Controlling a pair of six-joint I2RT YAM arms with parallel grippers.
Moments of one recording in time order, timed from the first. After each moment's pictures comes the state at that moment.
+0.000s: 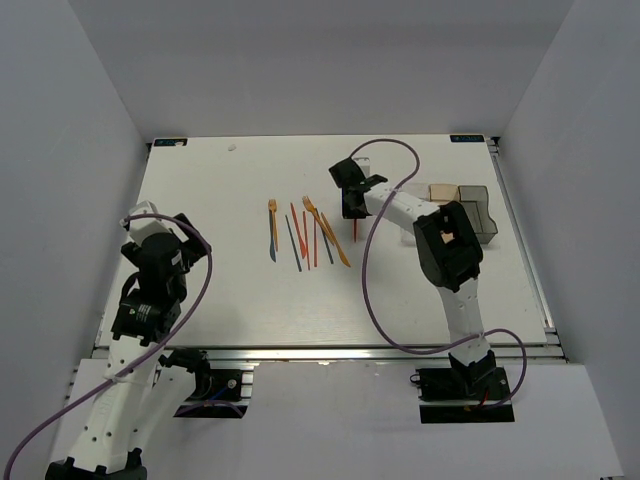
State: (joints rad) left arm -0.22 0.62 0.78 -0.55 -0.52 -0.45; right arm 0.60 2.19 1.70 -0.53 0.37 0.46
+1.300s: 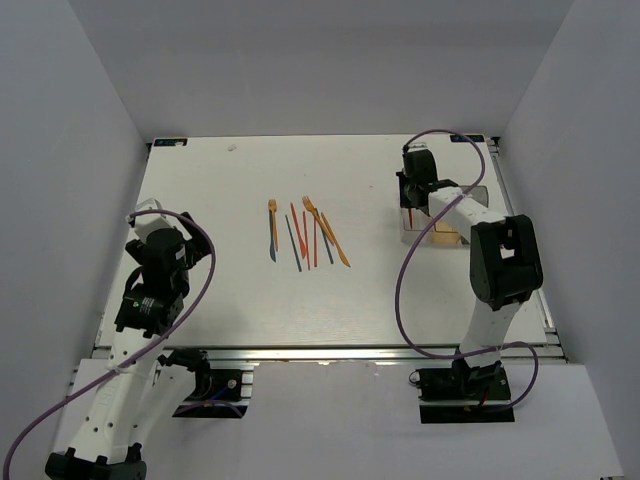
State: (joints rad) left arm -0.22 0.66 0.78 -0.55 -0.51 -0.45; right arm 0.30 1.86 1.32 -0.23 0.24 0.08
